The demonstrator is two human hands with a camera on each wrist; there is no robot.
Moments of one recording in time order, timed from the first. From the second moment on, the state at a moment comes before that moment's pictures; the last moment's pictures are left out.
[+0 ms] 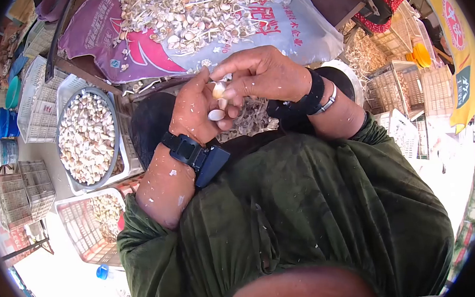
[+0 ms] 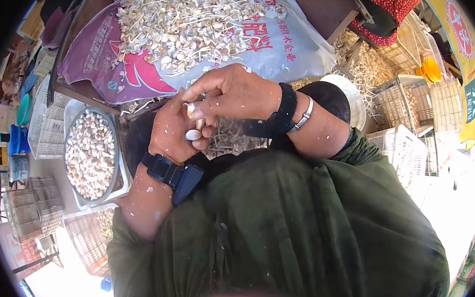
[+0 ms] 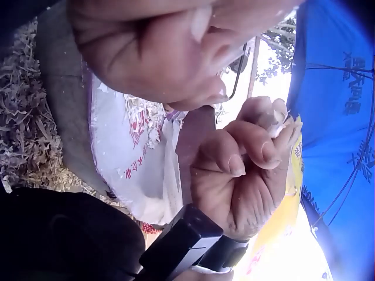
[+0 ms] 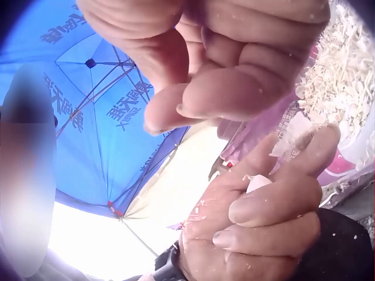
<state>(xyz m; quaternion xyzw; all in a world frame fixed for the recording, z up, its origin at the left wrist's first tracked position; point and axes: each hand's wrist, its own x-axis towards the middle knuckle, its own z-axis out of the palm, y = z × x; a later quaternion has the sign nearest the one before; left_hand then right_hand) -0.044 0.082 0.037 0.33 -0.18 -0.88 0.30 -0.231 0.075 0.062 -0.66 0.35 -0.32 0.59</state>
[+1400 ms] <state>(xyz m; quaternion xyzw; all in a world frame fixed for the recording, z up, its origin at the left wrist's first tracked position) 0.065 -0.011 0.064 0.27 -0.30 -0.79 0.46 -0.359 -0.112 -0.068 -0.29 0.53 -0.52 0.60</state>
